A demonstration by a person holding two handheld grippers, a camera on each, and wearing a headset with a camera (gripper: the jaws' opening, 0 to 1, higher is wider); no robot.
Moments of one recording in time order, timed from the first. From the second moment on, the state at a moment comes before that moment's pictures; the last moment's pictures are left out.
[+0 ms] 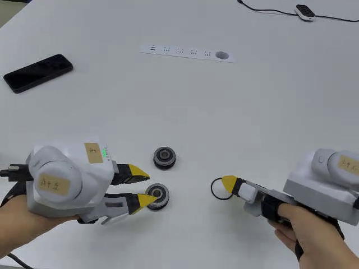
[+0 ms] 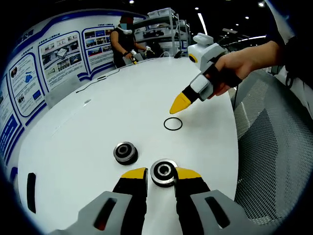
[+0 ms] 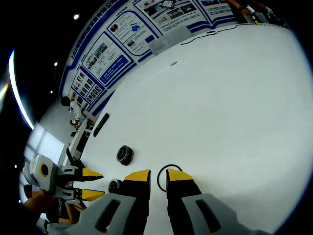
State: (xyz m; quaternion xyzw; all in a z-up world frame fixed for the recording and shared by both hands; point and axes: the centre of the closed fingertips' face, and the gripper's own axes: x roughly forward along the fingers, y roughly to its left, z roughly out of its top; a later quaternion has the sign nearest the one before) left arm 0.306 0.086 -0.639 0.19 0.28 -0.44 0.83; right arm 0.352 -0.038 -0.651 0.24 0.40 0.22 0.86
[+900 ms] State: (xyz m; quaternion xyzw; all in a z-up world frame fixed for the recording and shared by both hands) left arm 0.307 0.079 -0.652 0.19 0.30 -0.46 0.82; right arm 0.353 -0.019 -0.644 0.26 0.39 0.24 0.85
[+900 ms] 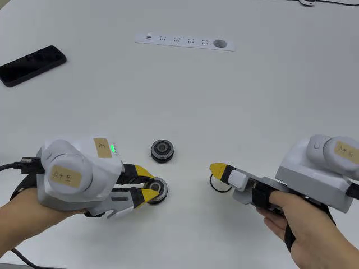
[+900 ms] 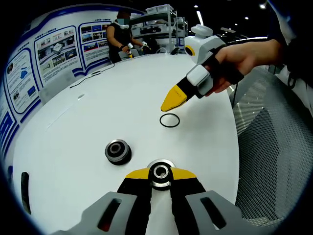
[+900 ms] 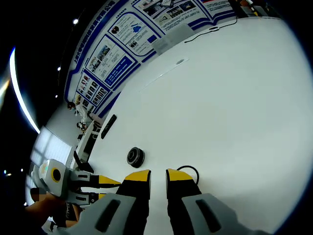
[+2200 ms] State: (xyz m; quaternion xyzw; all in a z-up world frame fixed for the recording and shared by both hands) left arm 0.307 0.080 -0.657 0.20 0.30 -0.47 0.81; right arm 0.304 0.065 -0.652 0.32 0.43 0.36 0.76
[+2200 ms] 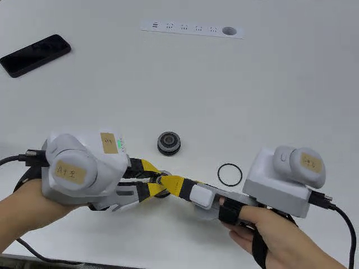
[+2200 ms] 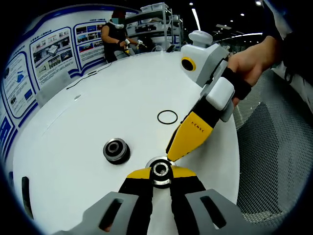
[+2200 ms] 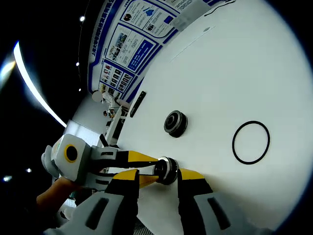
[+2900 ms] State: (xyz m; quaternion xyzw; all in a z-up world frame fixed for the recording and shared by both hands) left arm 0.307 0.080 -0.657 0.20 0.30 -0.47 0.80; right arm 0.302 0.072 -0.657 0.34 0.44 0.36 0.75
